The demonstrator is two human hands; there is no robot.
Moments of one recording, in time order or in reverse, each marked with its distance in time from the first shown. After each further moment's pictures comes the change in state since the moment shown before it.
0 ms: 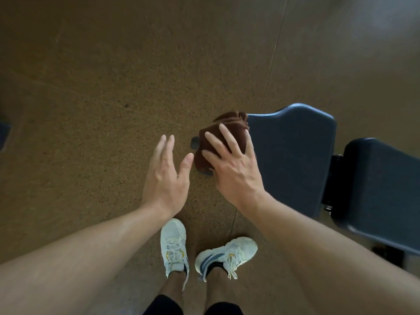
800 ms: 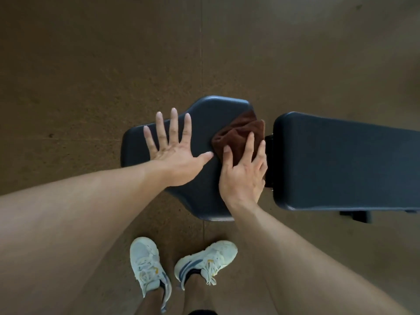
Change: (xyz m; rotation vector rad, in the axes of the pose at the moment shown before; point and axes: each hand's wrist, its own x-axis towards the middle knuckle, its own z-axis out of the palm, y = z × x) left_hand 0.061 0.168 0.119 0.679 -0.521 0.210; right_hand -0.081 0.112 0.009 0.704 0.070 1.273
